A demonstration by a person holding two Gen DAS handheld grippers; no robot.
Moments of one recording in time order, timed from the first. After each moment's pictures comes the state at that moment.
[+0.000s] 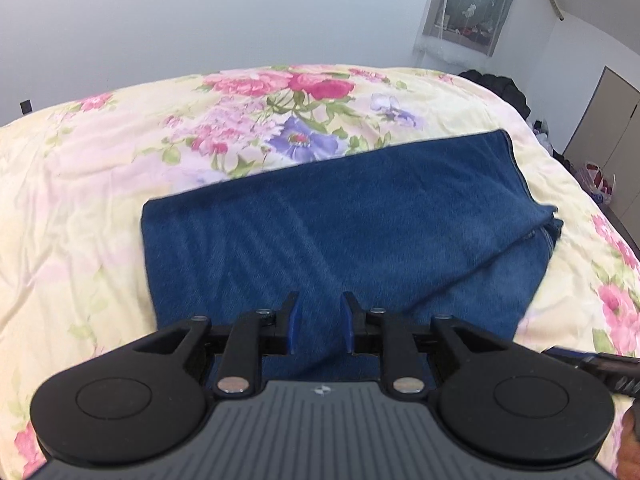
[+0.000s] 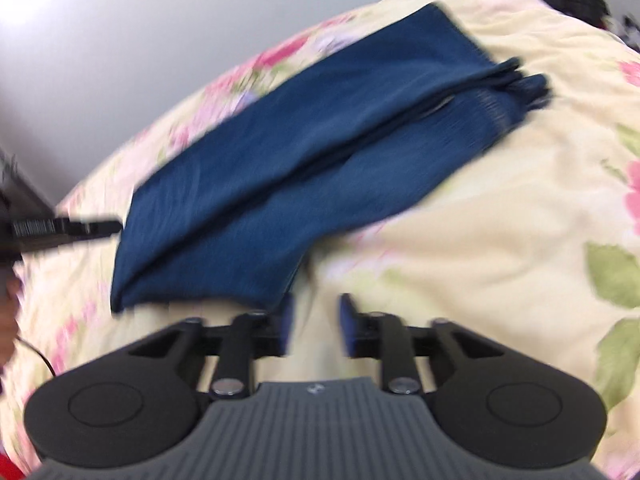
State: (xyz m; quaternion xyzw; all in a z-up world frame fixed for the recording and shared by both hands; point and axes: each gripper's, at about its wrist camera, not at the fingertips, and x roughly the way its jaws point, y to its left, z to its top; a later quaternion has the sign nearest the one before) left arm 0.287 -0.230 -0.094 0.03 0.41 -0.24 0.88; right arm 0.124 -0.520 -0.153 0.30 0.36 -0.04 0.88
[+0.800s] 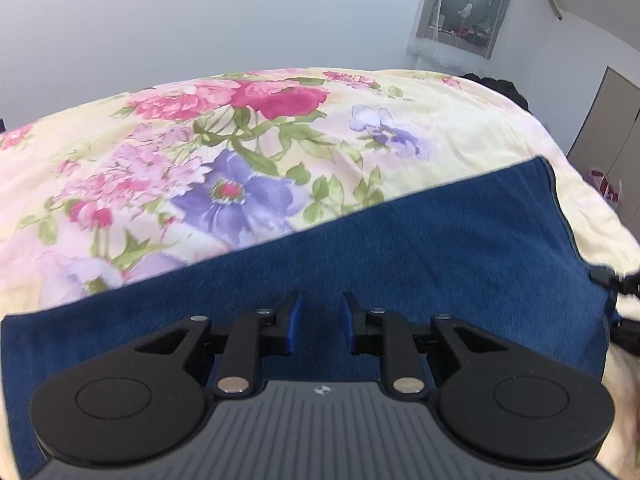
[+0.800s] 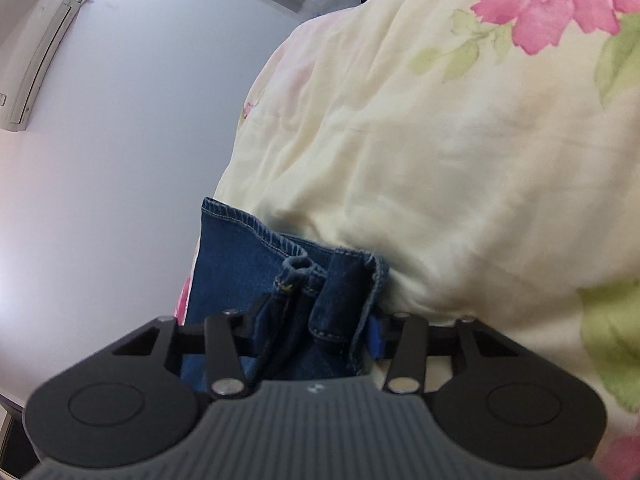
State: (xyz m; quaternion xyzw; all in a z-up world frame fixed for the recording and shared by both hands) left arm 0.408 -0.340 -0.146 0.03 0.40 -0.25 0.88; right arm 0.214 -0.729 -0.230 0.54 0.21 -0.11 0.81
